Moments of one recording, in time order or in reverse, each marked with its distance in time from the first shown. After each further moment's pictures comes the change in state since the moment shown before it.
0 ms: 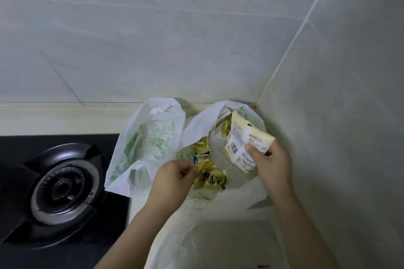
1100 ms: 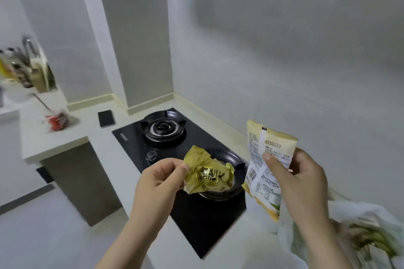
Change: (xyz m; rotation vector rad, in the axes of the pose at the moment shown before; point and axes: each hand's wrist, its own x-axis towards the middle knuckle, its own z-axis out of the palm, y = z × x) left_hand -0.291 0.035 -0.138 -0.593 1.069 -0.044; right_hand -0.174 -0.183 0.059 0.274 -0.713 -0.597
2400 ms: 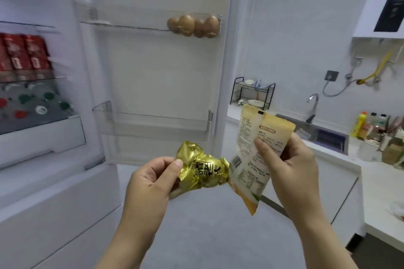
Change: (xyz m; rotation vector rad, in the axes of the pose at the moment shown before) left_hand -0.386 0.118 -0.481 0.048 1.545 0.303; right_hand -0.455 -0.346 0.437 0.810 -1.364 -0.592
